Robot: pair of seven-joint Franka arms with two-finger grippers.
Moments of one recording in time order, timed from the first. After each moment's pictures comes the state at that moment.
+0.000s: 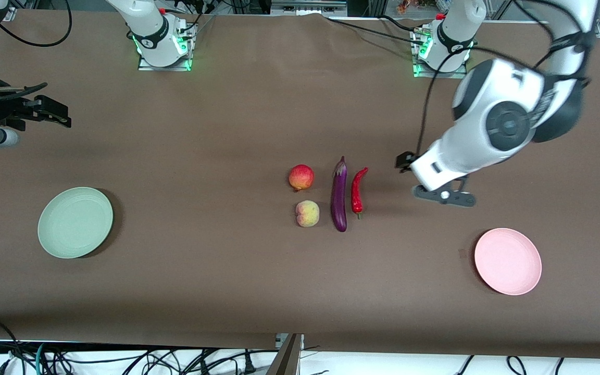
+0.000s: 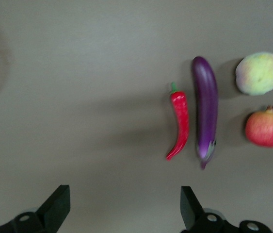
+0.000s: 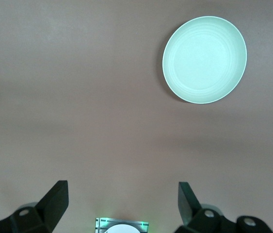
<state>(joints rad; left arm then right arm) -0.20 0.36 -0.19 -1.61 -0.04 1.83 -0.23 -0.03 0.09 0.06 -1.51 -0.02 1.45 -0.06</state>
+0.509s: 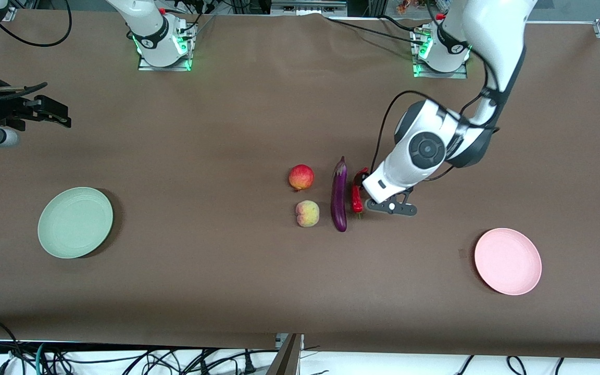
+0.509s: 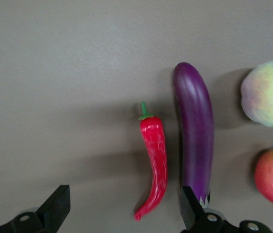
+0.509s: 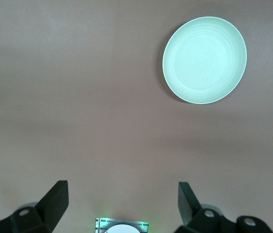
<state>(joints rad) -0.29 0.54 -0.19 -1.76 -0.04 2.23 -0.33 -0.03 0.09 0.06 -1.51 -0.02 1.45 -0.06</state>
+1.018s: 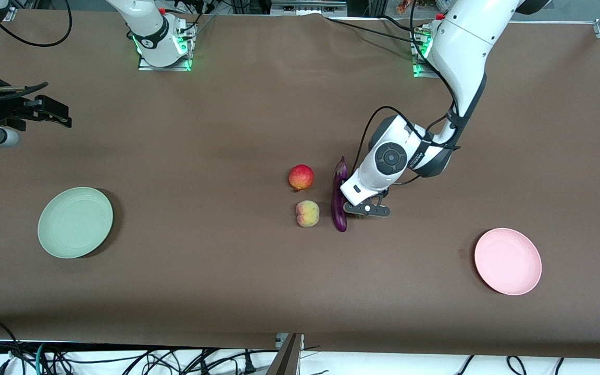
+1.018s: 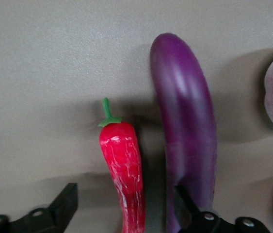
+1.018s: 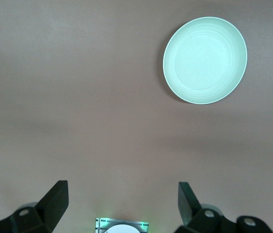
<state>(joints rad) -0.35 0.66 -0.19 -1.76 0.02 2.37 -0.41 -0.03 0.09 0.07 -1.51 -0.02 1.45 -0.06</state>
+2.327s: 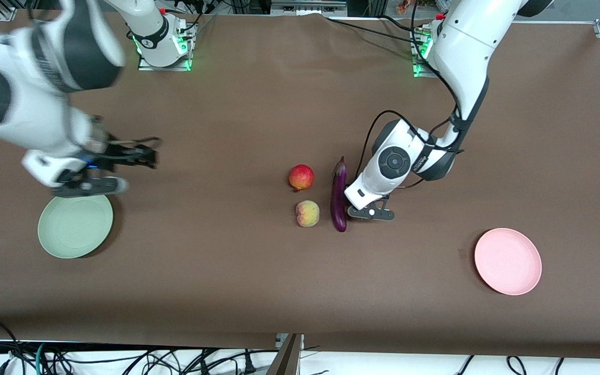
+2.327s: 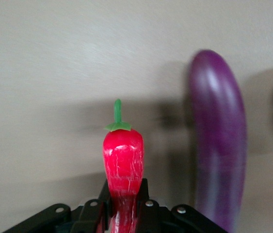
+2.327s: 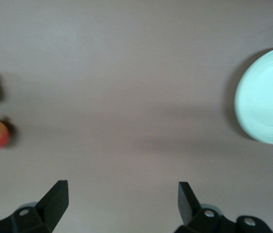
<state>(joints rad) -0.33 0.64 -0.17 -1.74 0.03 2.31 -0.41 0.22 0.30 0.10 -1.51 0.01 1.73 0.28</state>
